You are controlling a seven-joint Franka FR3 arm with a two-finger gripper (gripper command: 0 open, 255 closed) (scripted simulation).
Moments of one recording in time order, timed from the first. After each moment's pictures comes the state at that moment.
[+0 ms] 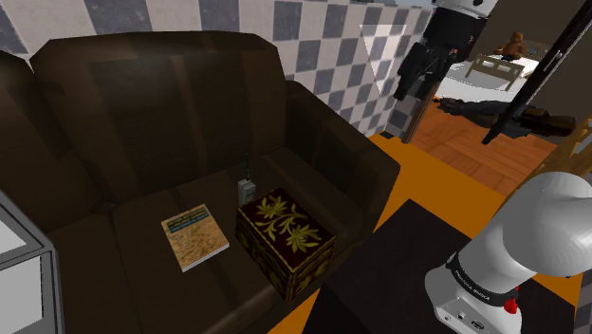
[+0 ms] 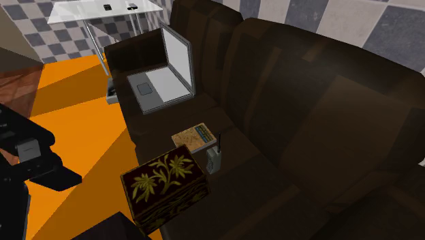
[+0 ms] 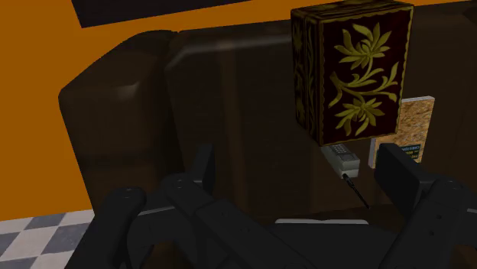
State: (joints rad) arm -0.02 -0.82 -0.02 -2.39 0.12 1.64 0.09
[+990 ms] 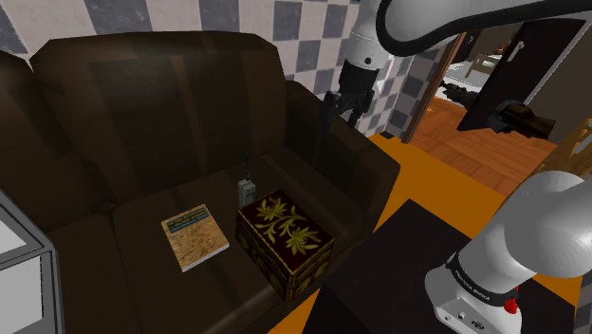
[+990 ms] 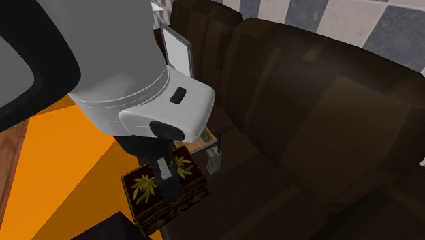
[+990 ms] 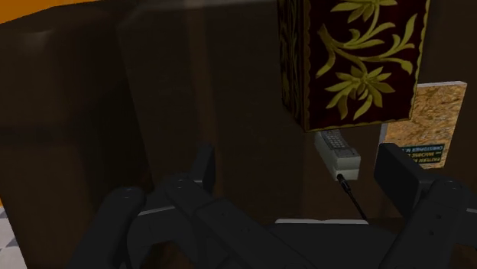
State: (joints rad) arm 0.02 -0.44 0.16 -2.40 0.13 2.03 0.21
